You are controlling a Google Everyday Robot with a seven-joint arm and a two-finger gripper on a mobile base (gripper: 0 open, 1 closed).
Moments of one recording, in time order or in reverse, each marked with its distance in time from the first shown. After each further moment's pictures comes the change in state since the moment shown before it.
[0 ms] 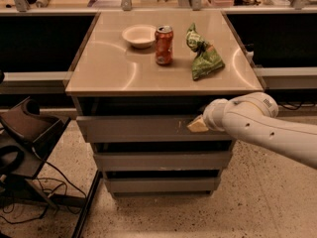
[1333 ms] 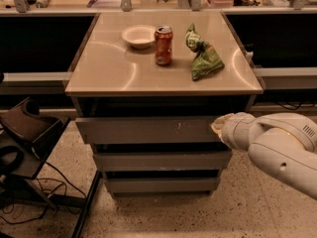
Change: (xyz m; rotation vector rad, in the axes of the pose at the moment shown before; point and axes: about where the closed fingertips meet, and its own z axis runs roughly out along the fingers) arm 0.015 0.022 -0.103 0.079 -0.026 -0.016
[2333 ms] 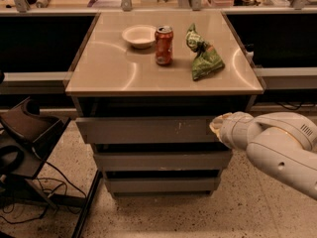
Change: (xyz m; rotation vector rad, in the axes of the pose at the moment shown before) arm 0.000 0.000 0.000 0.000 0.000 0.000
